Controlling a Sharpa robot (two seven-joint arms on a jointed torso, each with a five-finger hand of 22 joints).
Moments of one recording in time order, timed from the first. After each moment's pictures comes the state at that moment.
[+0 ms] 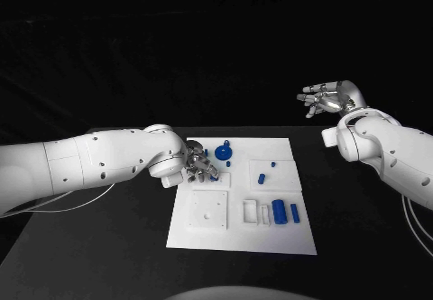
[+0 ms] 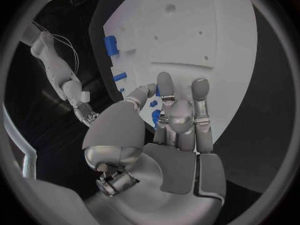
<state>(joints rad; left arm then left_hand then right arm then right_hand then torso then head) 1.39 -0.71 -0.24 1.44 -0.75 -0.01 -0.55 1.08 -0.04 0.34 -0.12 0.59 1.19 0.07 0.06 0.76 1.47 -0.06 0.55 0.29 1.44 -0.12 1.27 0.78 0.05 1.22 -0.14 0.70 1.17 1.12 -0.62 0.32 1.07 -0.85 -0.48 0.07 1.23 -0.07 0.14 -0.18 0.36 1.02 0.12 0.07 0.06 1.16 0.01 0.62 0.39 1.41 -0.05 0.48 0.78 0.12 1.46 -0.07 0.22 0.63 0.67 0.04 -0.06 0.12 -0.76</state>
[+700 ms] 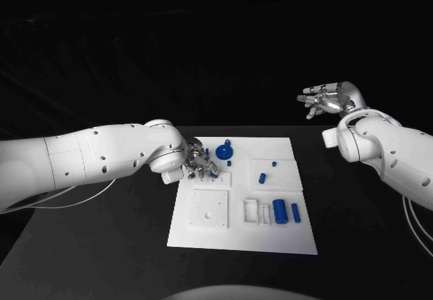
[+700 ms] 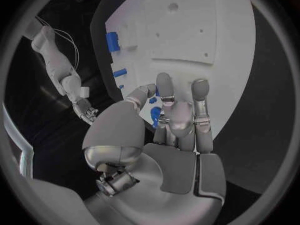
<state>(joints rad) 1.40 -0.70 -0.24 1.41 -0.71 0.00 -0.57 1.06 -0.02 0.34 -0.12 0.60 1.19 0.07 0.07 0.79 1.48 -0.06 0.59 0.30 1.44 -0.12 1.31 0.82 0.05 1.22 -0.13 0.69 1.20 1.11 -0.62 0.32 1.07 -0.85 -0.47 0.06 1.23 -0.07 0.14 -0.18 0.36 1.02 0.12 0.07 0.06 1.16 0.01 0.62 0.39 1.41 -0.05 0.48 0.78 0.12 1.46 -0.07 0.22 0.63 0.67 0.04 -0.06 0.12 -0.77</state>
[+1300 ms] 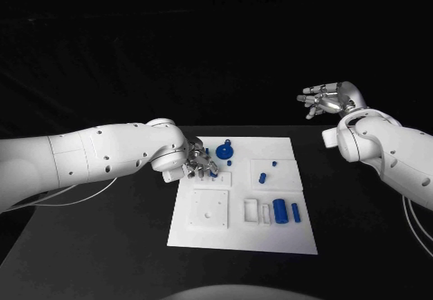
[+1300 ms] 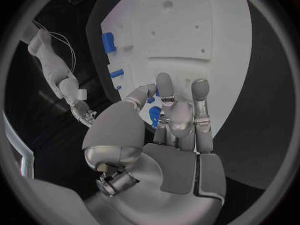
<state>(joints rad) 1.40 -0.69 -0.24 1.40 -0.75 0.01 -0.58 1.06 -0.02 0.34 -0.12 0.61 1.19 0.07 0.06 0.80 1.48 -0.06 0.60 0.30 1.44 -0.12 1.32 0.82 0.05 1.22 -0.13 0.69 1.21 1.11 -0.62 0.32 1.07 -0.85 -0.47 0.05 1.23 -0.07 0.13 -0.18 0.36 1.02 0.12 0.07 0.06 1.15 0.01 0.62 0.38 1.41 -0.05 0.48 0.78 0.12 1.46 -0.07 0.22 0.62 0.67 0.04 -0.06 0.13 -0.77</state>
